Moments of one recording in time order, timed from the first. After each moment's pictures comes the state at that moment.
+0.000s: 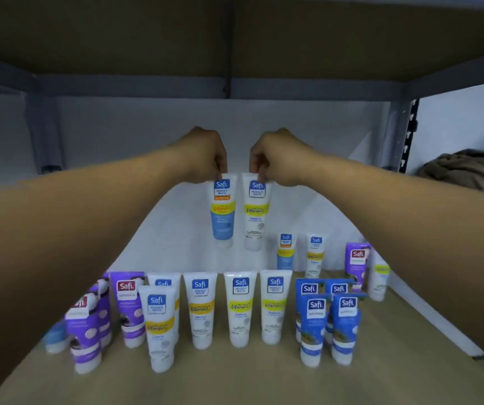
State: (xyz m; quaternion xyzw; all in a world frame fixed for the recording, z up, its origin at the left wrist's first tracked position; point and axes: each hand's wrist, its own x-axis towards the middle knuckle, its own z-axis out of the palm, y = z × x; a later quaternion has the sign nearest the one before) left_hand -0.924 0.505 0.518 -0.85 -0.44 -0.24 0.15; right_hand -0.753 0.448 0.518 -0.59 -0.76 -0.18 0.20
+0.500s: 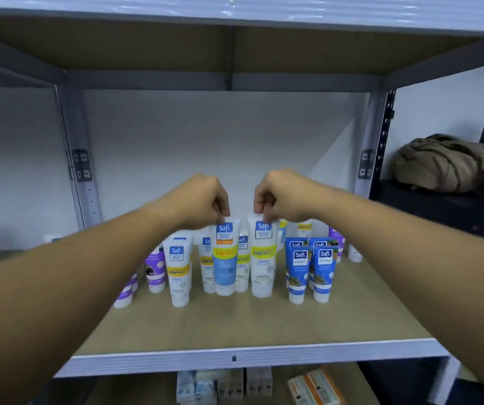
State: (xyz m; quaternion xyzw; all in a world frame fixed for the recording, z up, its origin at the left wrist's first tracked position) left_hand -0.960 0.382 0.431 -0.89 -0.41 -0.20 0.04; right_hand -0.774 0.328 0.449 -0.61 -0.78 -0.04 0.15
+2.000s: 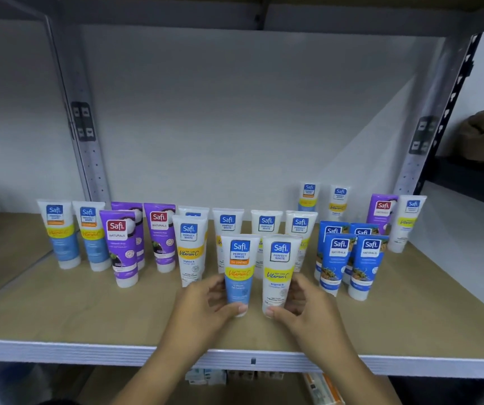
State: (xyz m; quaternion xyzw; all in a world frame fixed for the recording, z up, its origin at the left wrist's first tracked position) left_hand -0.976 0.376 0.203 -0.67 -0.43 -0.47 -0.38; right_hand -0.778 0.334 0.204 -0.59 -0.61 0.21 0.48
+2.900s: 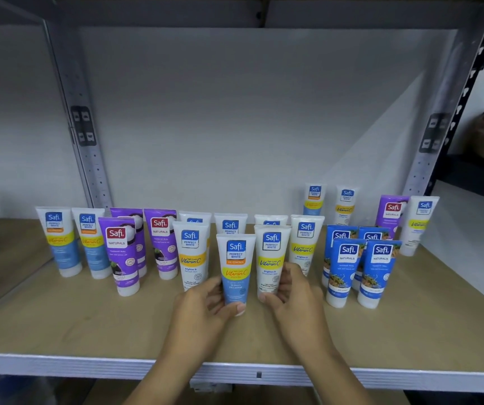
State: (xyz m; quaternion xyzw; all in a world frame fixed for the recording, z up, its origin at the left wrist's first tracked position) left_hand -0.975 0.388 0.200 -0.66 -0.46 -0.48 -0.36; right_hand -0.797 0.382 0.189 -0.61 -0.57 0.17 0.52
